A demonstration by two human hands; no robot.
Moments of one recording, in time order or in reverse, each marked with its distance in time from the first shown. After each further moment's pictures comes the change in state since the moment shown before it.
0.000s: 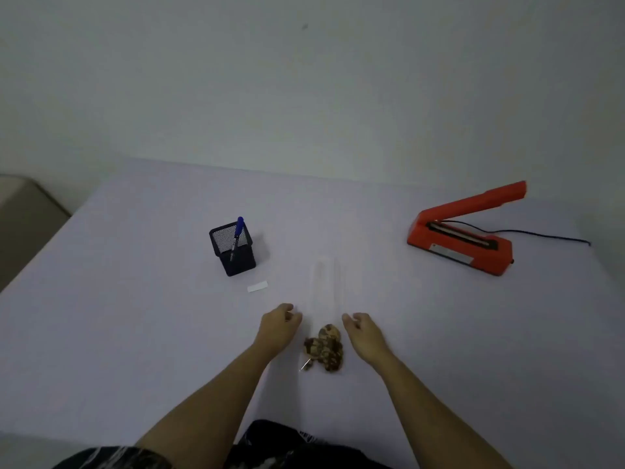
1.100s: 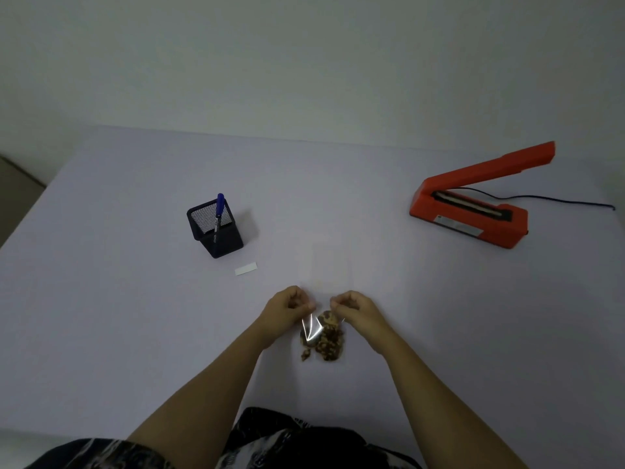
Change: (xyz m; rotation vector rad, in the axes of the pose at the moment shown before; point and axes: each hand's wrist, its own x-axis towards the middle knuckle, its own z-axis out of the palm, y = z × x) left_hand 0.023 -0.001 0.016 -0.269 -0.241 0.065; right_hand 0.035 0.020 -0.005 0.362 -0.178 -0.044
